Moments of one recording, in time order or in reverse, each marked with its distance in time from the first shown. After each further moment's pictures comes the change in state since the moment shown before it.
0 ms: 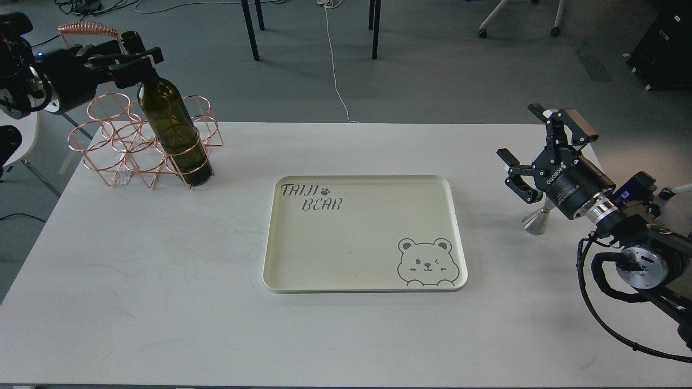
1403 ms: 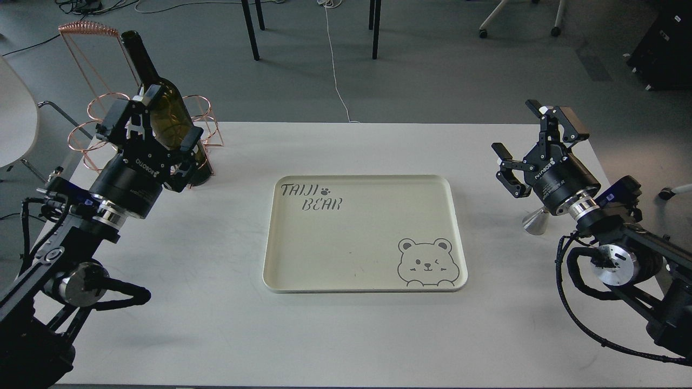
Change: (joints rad) left arm 0.805 -0.336 -0.611 -0.555 -1.084 -0.165 0.141; right arm -0.032 0.100 0.076 -0.023 0.003 -0.093 0.000
